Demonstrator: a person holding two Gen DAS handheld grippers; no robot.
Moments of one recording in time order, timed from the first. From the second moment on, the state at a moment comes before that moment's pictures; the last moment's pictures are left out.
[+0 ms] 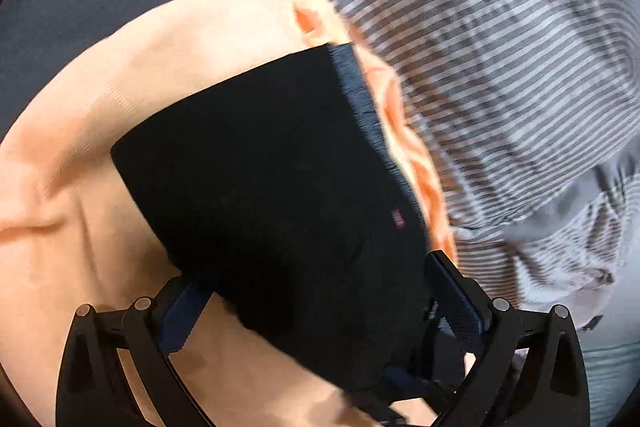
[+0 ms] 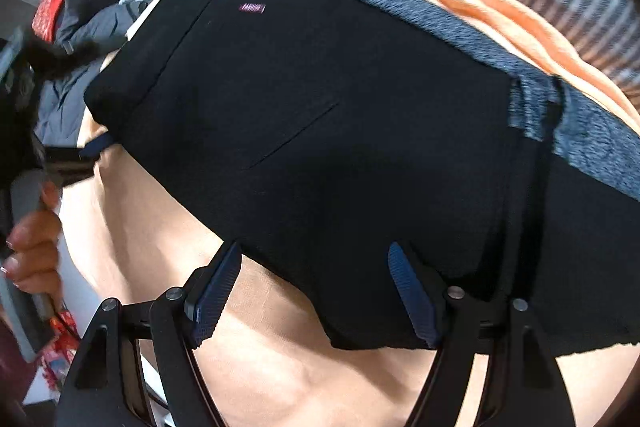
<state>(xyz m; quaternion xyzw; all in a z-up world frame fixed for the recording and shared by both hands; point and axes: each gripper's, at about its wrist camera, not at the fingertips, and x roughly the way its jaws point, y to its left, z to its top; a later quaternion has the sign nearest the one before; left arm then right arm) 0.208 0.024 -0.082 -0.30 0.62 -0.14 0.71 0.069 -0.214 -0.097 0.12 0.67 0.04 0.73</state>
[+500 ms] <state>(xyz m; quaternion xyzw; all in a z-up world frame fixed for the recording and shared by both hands) 0.217 -0.006 -0.092 -0.22 0.64 -0.06 0.73 0.069 -0.214 -0.100 0.12 0.67 0.05 0.73</state>
